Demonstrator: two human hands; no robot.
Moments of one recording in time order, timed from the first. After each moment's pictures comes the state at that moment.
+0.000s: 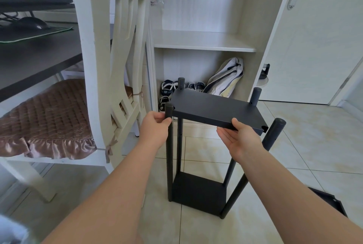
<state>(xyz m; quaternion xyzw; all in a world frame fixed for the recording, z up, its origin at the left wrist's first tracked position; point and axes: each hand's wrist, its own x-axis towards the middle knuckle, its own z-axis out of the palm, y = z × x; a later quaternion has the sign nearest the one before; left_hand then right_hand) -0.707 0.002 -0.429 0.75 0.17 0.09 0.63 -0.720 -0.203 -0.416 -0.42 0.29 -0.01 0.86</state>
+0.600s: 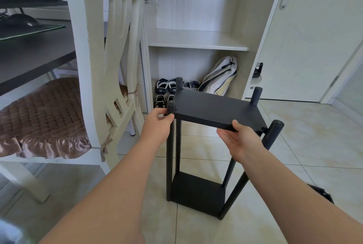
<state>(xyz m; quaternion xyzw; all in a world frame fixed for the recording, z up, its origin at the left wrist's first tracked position) -0.709 -0.011 -0.426 0.75 0.13 0.07 0.64 -0.727 -0.219 -0.421 -0.41 0.29 -0.01 0.86</state>
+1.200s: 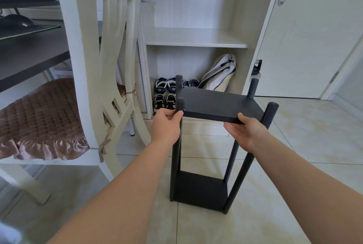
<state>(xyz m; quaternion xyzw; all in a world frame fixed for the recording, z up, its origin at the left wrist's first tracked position) -0.704 -0.040 -0.433 0.77 0.13 0.10 0.62 -0.703 -0.250 -0.420 -0.46 0.29 0.01 0.84</state>
